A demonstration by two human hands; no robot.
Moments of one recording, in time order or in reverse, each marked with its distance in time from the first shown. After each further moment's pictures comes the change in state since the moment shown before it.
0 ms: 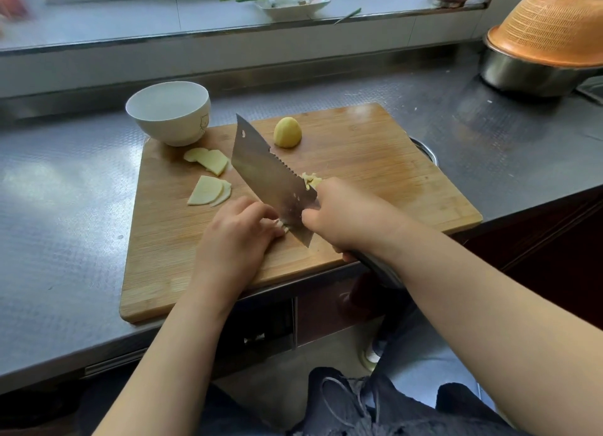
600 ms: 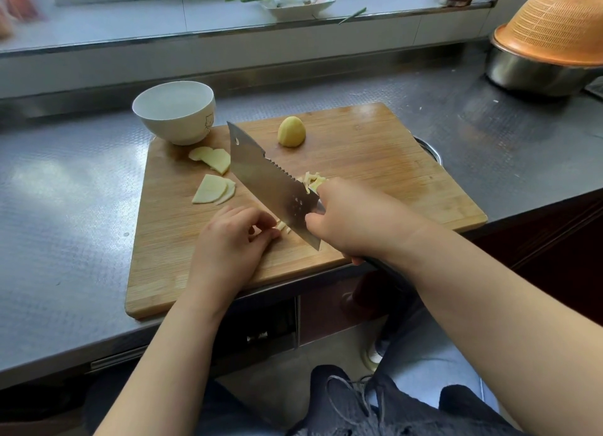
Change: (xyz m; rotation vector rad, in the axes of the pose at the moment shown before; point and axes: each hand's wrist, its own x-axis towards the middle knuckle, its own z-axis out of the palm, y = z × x) left_hand -0.007 -0.004 -0.008 -0.018 -0.030 -0.058; right_hand -0.013 -0.004 -0.007 -0.135 -0.016 -0.058
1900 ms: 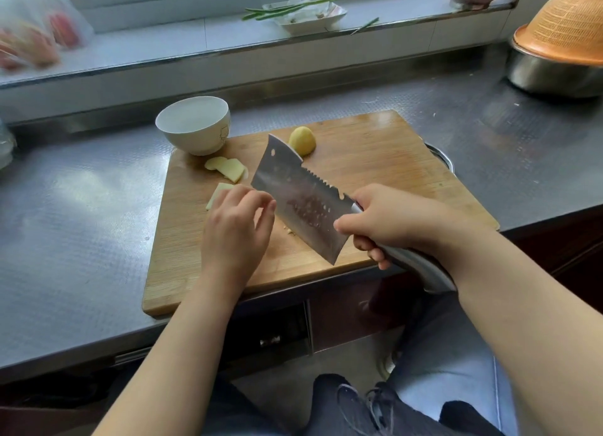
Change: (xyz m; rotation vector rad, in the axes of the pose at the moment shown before) left_hand 0.017 0.007 0.002 0.195 0.256 0.082; right_hand 0.002 0.047 -0.011 0.532 -0.199 -0.004
